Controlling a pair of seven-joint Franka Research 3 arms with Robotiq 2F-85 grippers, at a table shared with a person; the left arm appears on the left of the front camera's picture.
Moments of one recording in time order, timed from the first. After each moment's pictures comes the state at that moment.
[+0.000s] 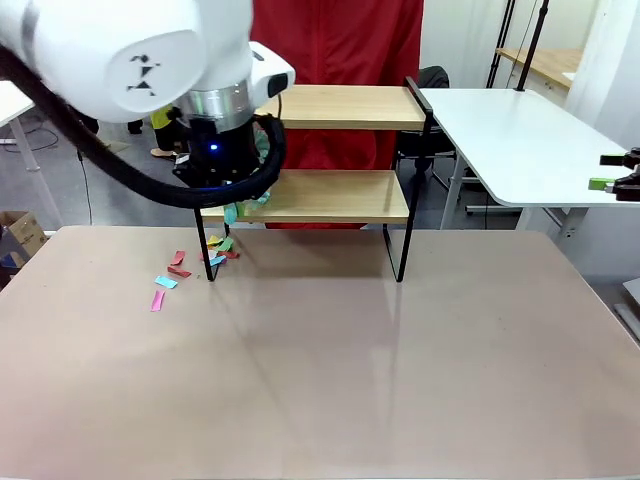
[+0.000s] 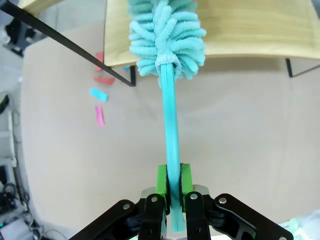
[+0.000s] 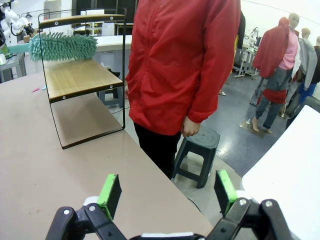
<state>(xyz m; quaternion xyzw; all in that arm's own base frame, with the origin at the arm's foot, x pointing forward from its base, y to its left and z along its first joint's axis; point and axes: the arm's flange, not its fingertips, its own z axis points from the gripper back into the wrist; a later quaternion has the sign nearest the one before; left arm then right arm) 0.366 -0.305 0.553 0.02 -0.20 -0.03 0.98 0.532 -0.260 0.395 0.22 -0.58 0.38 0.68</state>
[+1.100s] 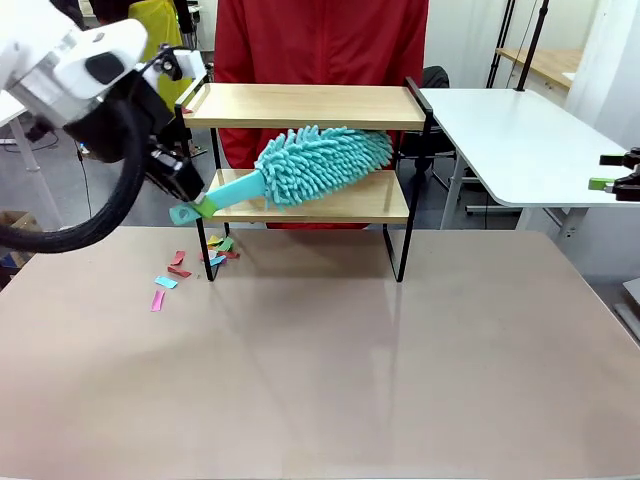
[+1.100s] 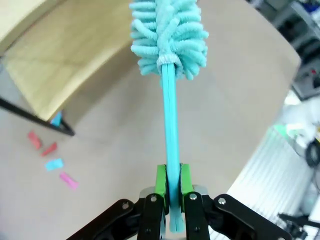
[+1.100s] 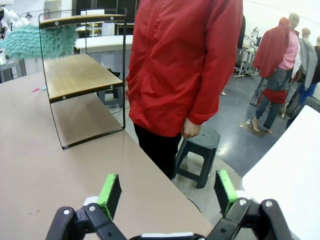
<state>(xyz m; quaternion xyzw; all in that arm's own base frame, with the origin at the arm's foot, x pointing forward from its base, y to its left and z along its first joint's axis) 0.357 -0.180 0.554 -0.22 -0.21 -0.38 0.87 0.532 -0.260 0.395 0.22 -0.58 0.38 0.68</state>
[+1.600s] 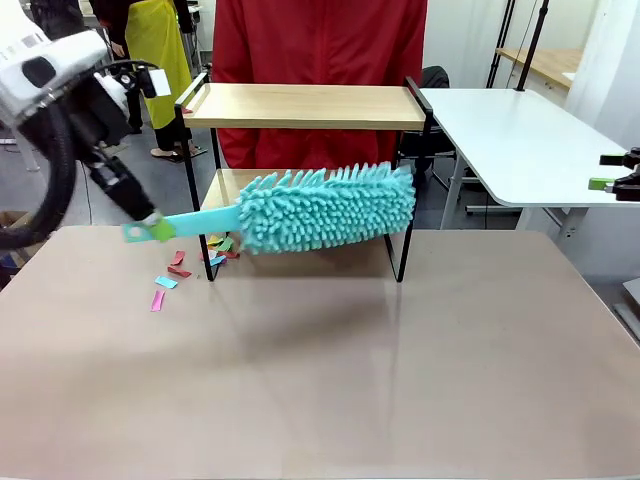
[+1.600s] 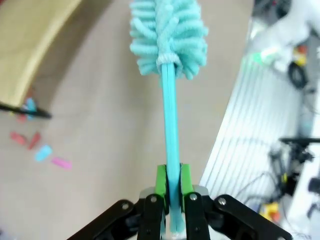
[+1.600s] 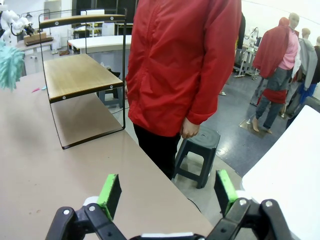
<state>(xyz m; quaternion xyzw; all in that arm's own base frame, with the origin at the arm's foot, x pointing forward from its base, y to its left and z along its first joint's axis) 0.350 -0.137 0.563 -0.21 -0.10 -0.51 0.83 0.532 -0.260 0.395 0.22 -0.58 0.38 0.68</state>
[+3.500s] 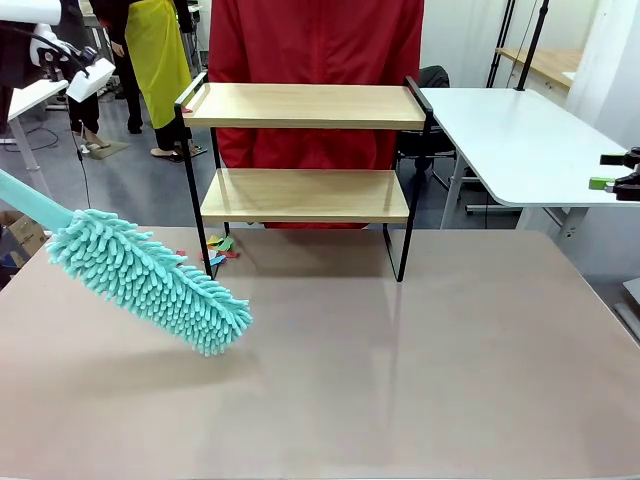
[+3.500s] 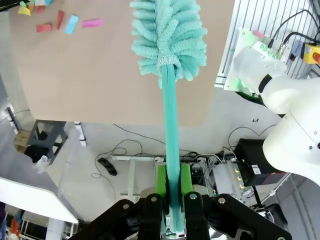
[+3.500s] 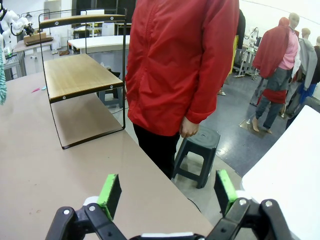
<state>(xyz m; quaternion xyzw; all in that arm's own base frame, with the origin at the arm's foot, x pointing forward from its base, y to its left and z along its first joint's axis) 0.350 -0.108 0.647 0.09 0.14 -0.64 0.75 0.532 -0.260 0.395 0.22 -0.58 0.38 0.68</state>
